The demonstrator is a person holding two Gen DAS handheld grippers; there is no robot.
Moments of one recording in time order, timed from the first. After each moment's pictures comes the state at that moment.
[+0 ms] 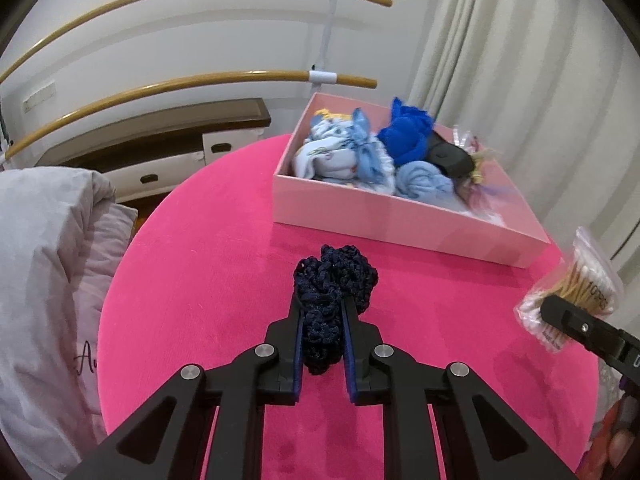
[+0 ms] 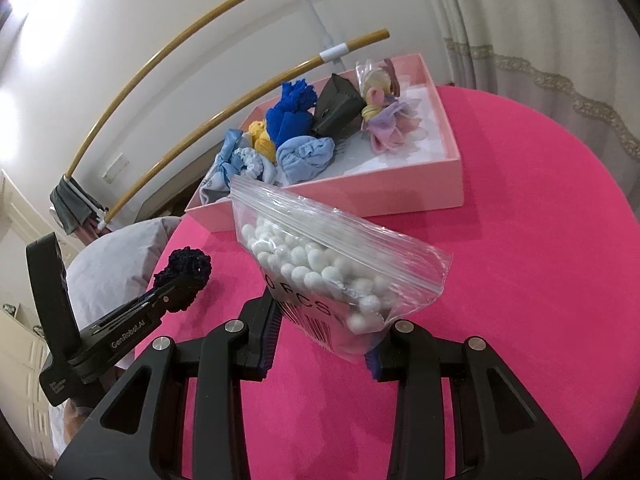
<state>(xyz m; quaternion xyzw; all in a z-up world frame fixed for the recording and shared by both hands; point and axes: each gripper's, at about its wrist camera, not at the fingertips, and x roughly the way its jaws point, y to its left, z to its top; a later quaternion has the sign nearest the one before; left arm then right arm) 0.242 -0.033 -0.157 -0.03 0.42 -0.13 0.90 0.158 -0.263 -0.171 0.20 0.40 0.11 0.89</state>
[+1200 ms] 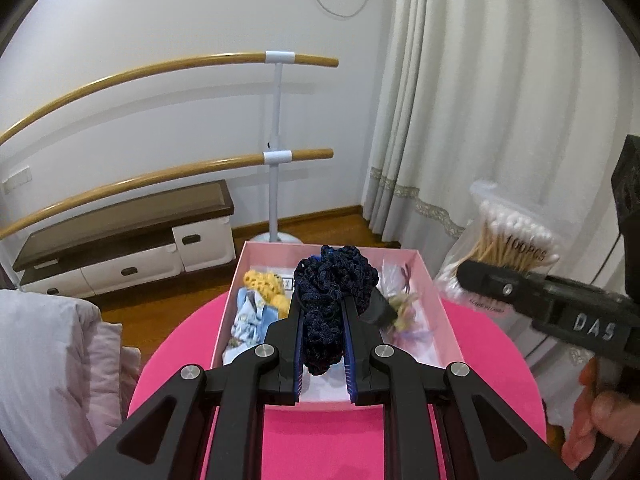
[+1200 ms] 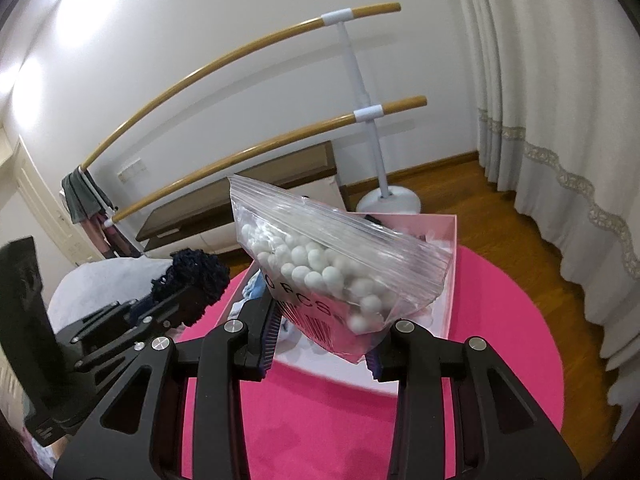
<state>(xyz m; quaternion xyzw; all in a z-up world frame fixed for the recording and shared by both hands) 0.265 -0.098 0.008 0.01 0.33 -0.17 0.93 0.258 -0.273 -0.040 0.12 0.35 0.14 0.92</state>
